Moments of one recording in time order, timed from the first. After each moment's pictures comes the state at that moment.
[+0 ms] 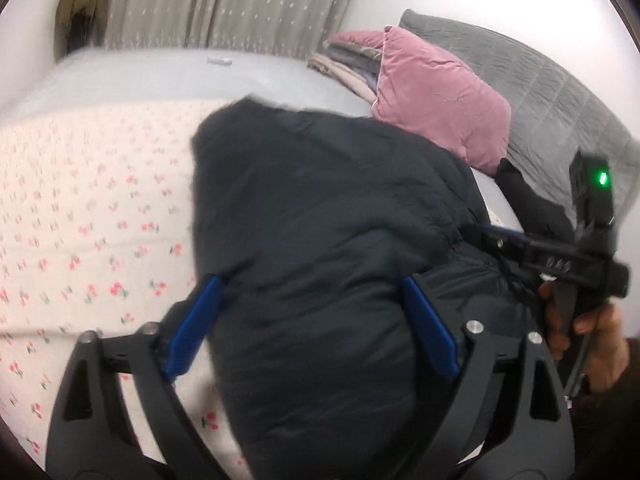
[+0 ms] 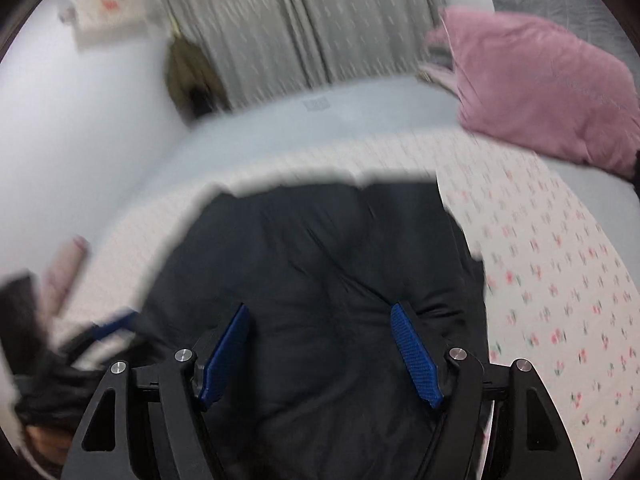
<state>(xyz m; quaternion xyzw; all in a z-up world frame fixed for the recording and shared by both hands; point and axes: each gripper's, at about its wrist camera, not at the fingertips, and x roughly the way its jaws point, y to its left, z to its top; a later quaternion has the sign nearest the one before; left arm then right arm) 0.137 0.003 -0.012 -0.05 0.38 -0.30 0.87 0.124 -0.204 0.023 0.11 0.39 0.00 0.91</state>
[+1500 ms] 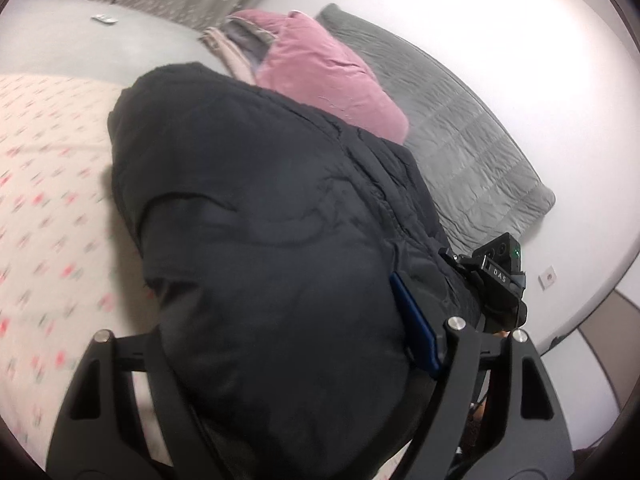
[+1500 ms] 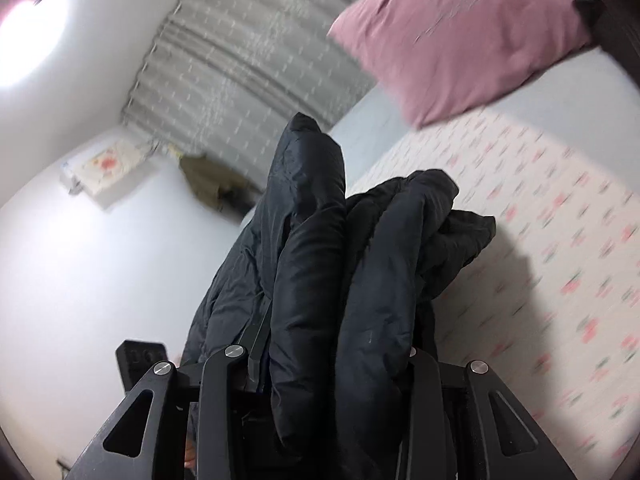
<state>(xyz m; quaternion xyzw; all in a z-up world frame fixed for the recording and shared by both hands) 0.203 -0.166 0.023 -0.16 0.40 -0.50 0.75 0.049 -0.429 0.028 0.41 0.24 0.07 0.88</state>
